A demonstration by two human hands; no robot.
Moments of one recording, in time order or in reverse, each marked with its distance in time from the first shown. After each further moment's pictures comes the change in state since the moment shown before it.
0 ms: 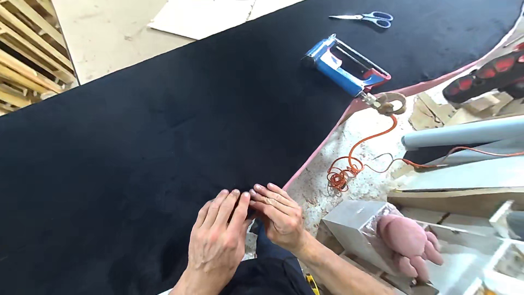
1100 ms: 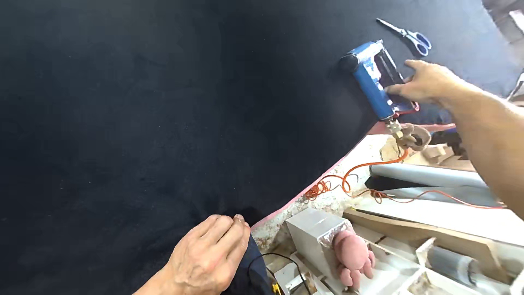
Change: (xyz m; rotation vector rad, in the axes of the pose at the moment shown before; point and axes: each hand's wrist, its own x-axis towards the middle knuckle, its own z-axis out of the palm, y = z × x) left_hand -0.011 -0.010 0.031 -0.268 -0.001 0.216; right_hand 0.304 0.259 -0.238 -0.883 -0.703 0.724
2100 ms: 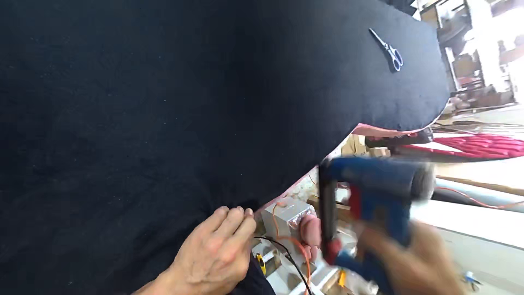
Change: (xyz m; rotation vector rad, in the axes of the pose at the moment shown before) left_hand -0.007 0.020 -0.004 -0.012 -0.006 -0.069; right_hand -0.371 -0.116 0.027 0.690 -0.130 0.014
